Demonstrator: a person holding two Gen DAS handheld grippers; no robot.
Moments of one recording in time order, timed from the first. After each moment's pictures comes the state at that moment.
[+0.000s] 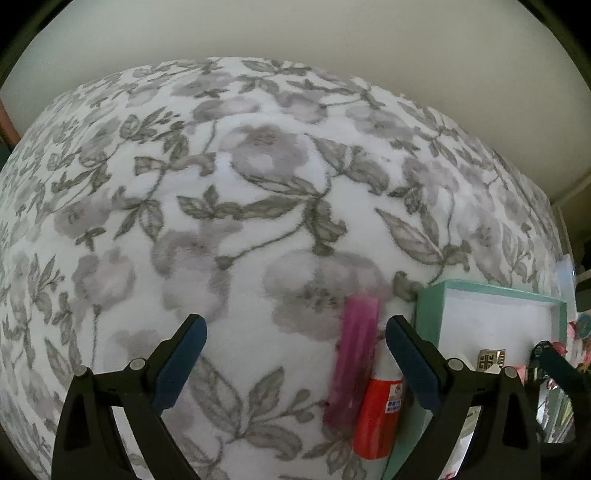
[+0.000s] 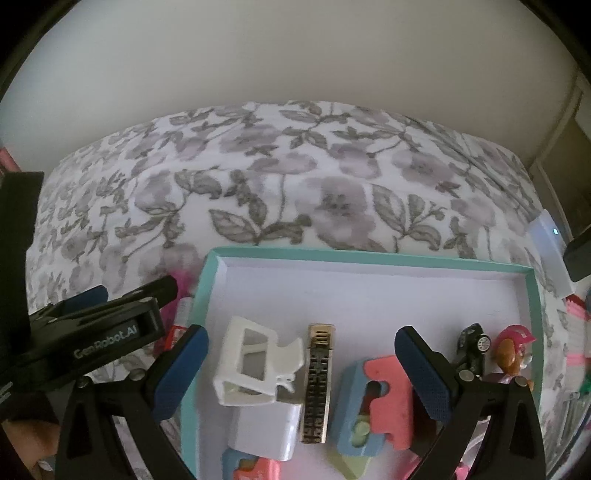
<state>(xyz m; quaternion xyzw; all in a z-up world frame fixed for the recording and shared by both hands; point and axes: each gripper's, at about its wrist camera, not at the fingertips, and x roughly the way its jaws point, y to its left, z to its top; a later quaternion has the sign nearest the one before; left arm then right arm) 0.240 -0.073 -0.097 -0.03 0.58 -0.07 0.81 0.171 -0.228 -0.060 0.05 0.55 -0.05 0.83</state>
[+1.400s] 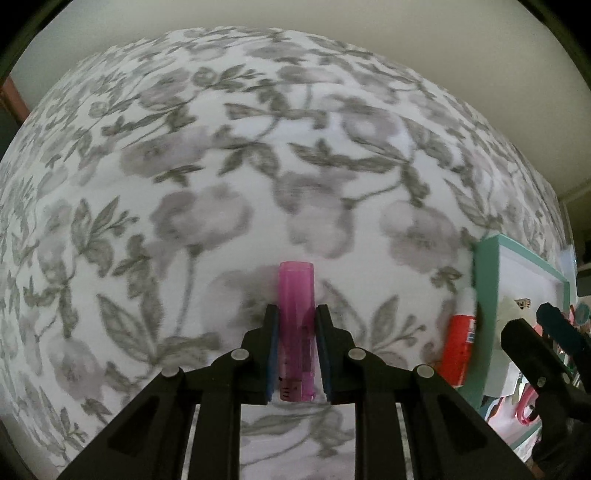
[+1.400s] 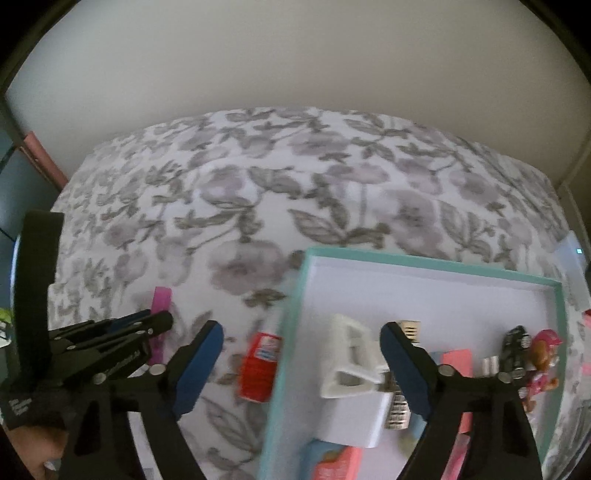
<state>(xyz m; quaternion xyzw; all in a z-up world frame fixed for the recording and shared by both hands) 0.208 0.012 -0.091 -0.05 0.62 -0.05 0.78 0.165 -0.166 -0.047 0.05 0.53 0.02 0.84</state>
